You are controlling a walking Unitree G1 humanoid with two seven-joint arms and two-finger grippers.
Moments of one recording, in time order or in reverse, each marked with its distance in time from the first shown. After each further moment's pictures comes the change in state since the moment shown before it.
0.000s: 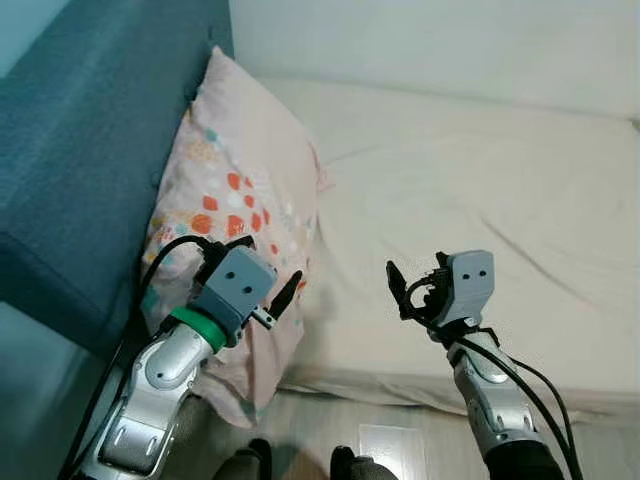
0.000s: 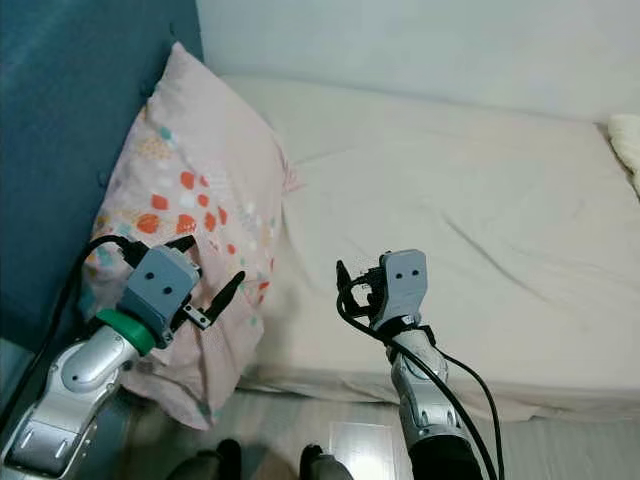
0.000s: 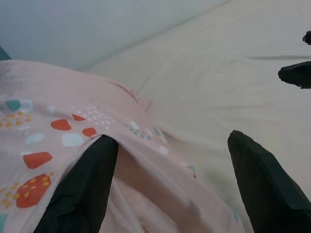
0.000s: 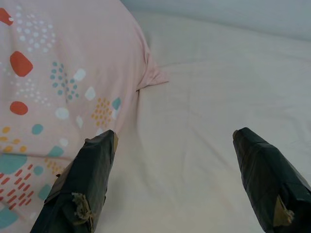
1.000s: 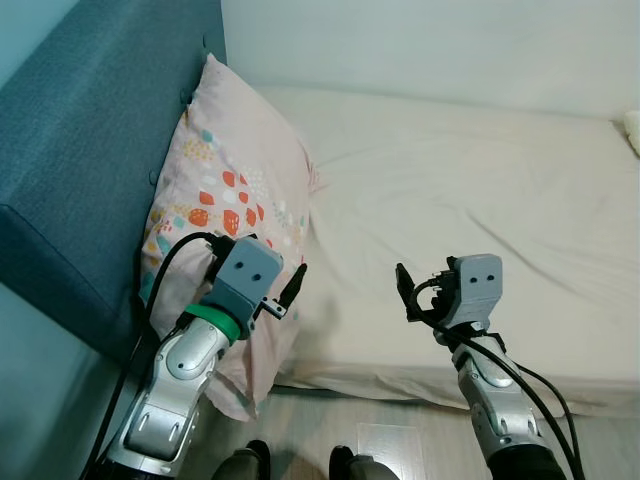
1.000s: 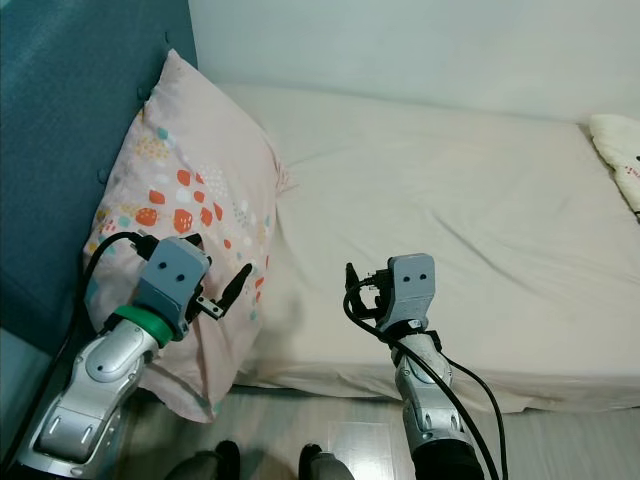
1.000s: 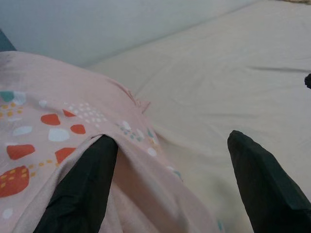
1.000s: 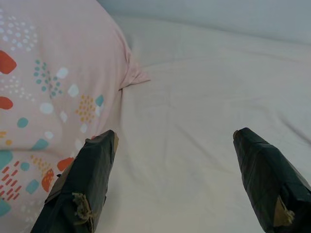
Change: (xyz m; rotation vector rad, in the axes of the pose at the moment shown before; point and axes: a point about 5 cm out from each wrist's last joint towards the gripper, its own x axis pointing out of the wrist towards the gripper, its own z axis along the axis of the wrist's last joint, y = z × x) left arm 0.015 -0.005 -0.006 -0.082 0.029 0.065; right arm -0.003 -0.006 -0.003 0.003 0.012 -0.061
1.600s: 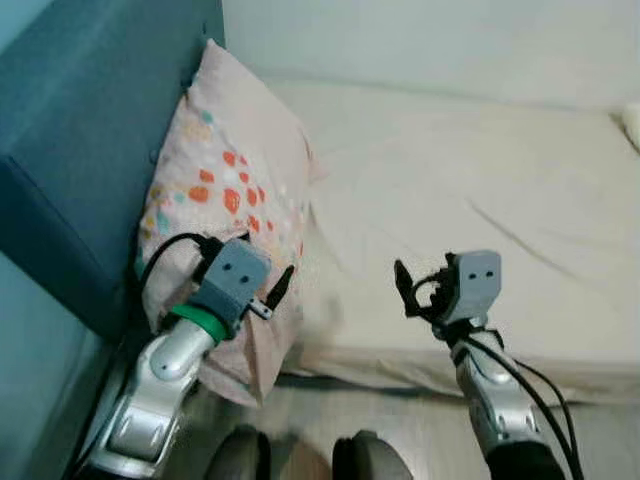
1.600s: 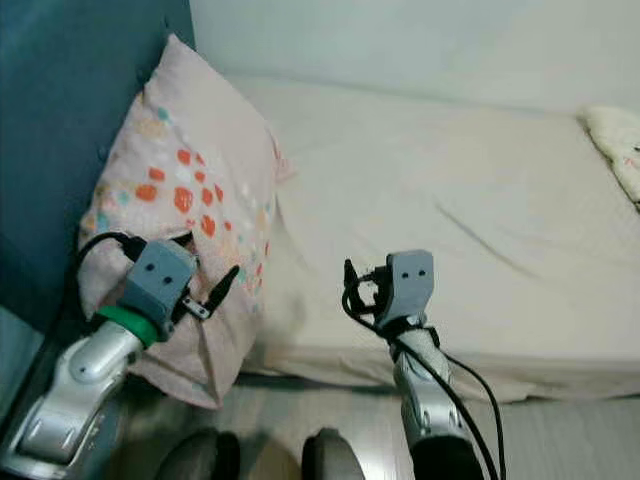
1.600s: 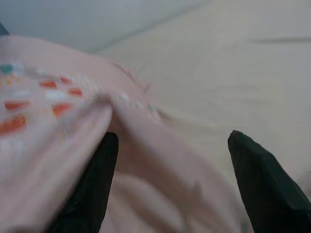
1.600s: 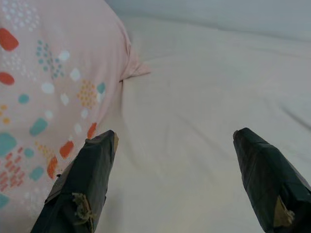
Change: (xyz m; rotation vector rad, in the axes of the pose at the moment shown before) left arm -0.016 0.018 -0.009 0.073 0.040 -0.014; right arm 0.004 0.002 0.004 0.002 -0.016 0.005
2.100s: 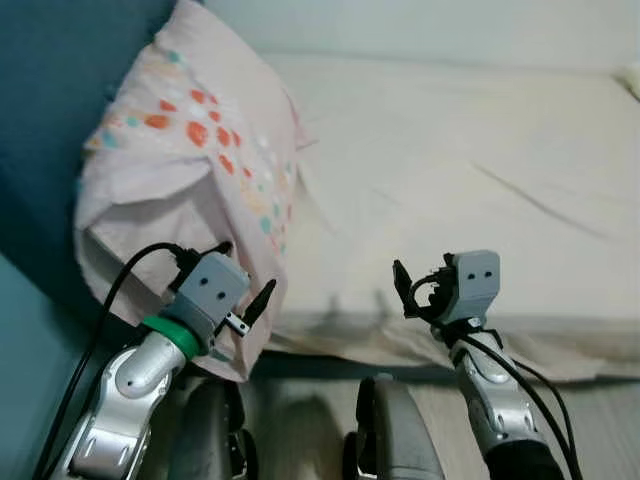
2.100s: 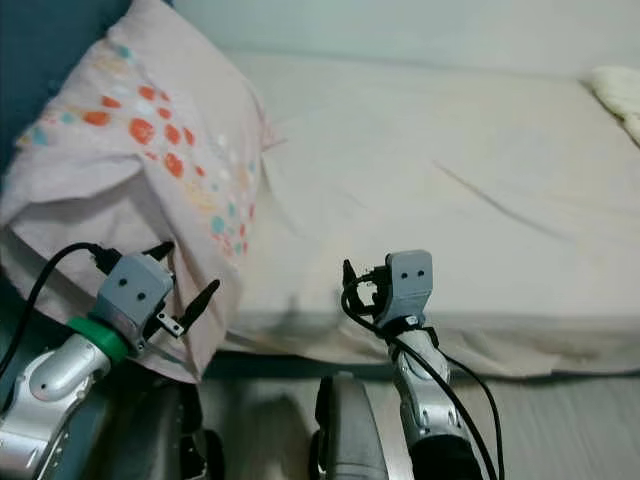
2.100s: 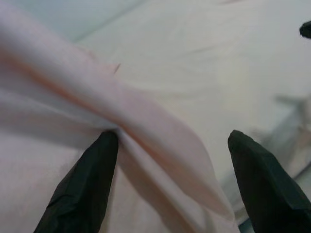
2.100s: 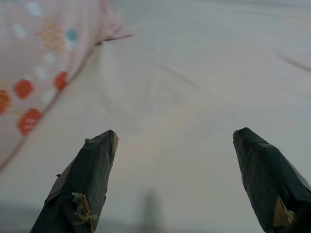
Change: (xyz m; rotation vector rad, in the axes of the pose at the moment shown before) left arm -0.022 0.020 0.009 0.084 -0.020 -0.050; right arm 0.000 0.000 -0.002 0.014 0.006 0.007
